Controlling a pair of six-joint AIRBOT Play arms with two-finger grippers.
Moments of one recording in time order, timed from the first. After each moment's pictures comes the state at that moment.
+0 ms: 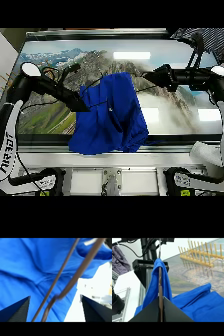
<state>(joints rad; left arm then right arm) -0.03 -1.41 1.35 0.78 -1.65 -0.74 -0.15 -1.41 1.30 -0.04 1.60 0.21</state>
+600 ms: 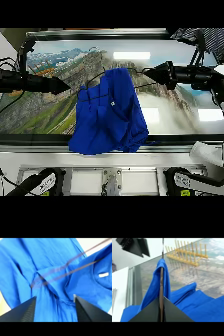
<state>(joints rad) 0.11 -1.15 1.34 0.87 -1.42 -1.18 -0.15 -1.36 1.30 -0.06 1.49 0.21</state>
